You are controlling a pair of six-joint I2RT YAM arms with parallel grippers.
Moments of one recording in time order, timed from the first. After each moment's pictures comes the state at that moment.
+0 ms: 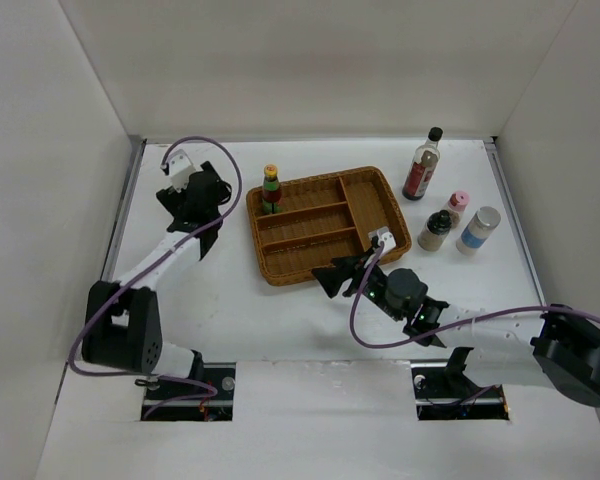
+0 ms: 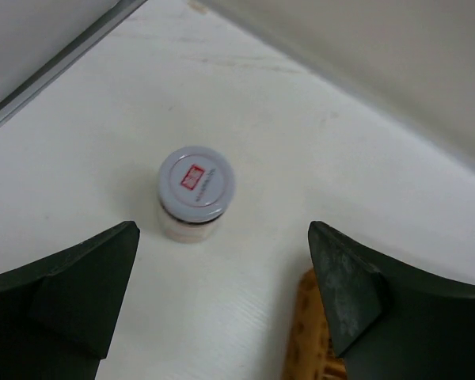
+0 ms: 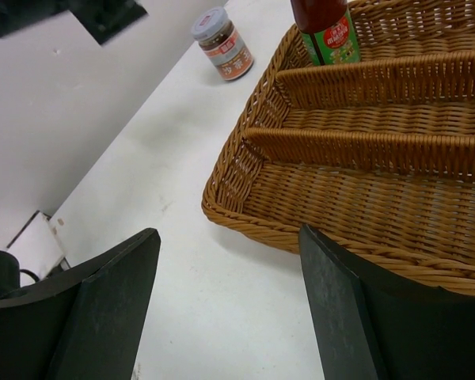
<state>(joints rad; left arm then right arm) -0.25 1.36 0.87 0.15 -0.65 -0.49 0.97 1.16 0.36 0.77 0.21 0.53</state>
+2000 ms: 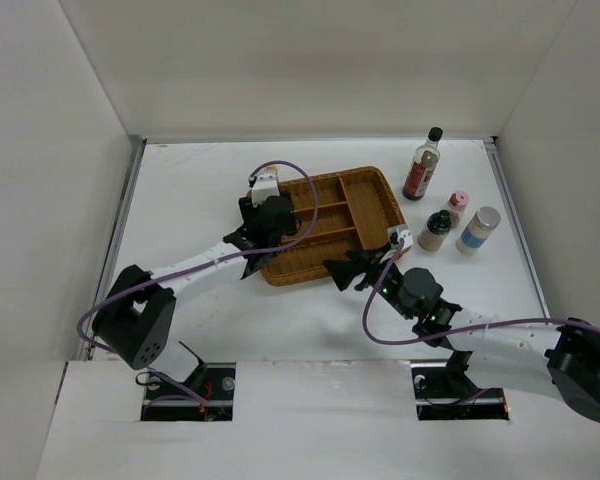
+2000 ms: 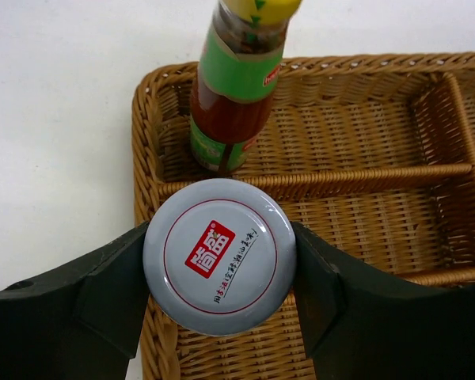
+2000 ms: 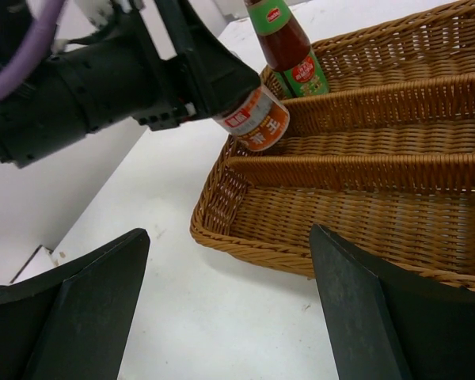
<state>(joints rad) -0.68 1.47 0.90 0.06 -0.67 -0.48 0.90 1.05 0.31 0.77 0.21 0.55</state>
